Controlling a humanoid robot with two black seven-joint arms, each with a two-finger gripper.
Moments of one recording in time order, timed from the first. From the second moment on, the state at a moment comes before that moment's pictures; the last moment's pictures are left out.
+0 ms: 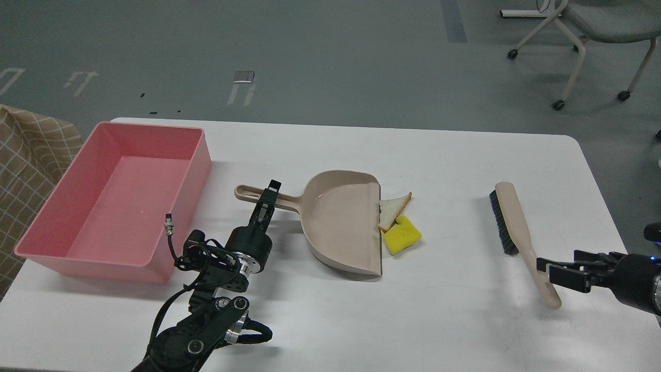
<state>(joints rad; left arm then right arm) -0.16 -0.04 -1.01 -1.03 1.41 0.36 -0.32 0.01 -0.87 1.19 1.48 -2.02 0.49 0.33</state>
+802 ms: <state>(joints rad) -0.17 -0.04 -1.01 -1.04 1.40 0.36 -0.32 0.08 -0.80 1.16 1.50 -2.03 0.49 0.29</state>
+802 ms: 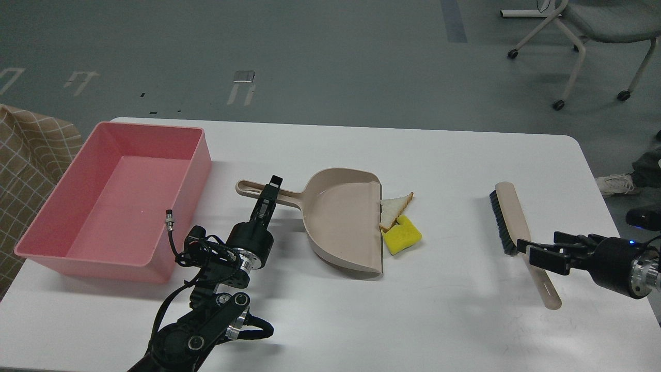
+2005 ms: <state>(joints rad) -0.17 -0.04 -1.01 -1.04 1.40 0.36 -0.32 0.06 -0.84 1.10 1.51 -2.06 0.49 0.29</state>
